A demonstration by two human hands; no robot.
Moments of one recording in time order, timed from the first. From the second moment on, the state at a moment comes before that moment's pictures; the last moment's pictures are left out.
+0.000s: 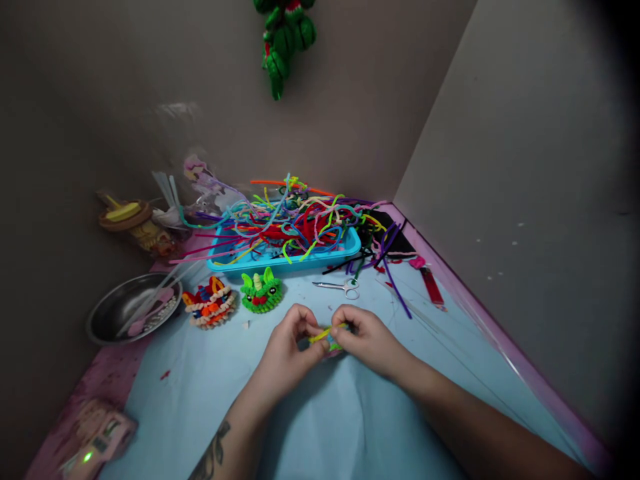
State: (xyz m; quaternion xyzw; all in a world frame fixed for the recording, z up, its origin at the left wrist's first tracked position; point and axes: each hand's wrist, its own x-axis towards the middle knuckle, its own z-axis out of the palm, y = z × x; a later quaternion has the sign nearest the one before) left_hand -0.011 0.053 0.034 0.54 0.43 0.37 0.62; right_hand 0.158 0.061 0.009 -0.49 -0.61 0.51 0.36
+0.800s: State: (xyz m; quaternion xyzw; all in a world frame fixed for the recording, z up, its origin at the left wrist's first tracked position) left_hand -0.006 0.051 0.027 0.61 0.47 0.37 0.52; right_hand 0.157 0.058 0.013 -0.49 -0.69 0.38 0.37
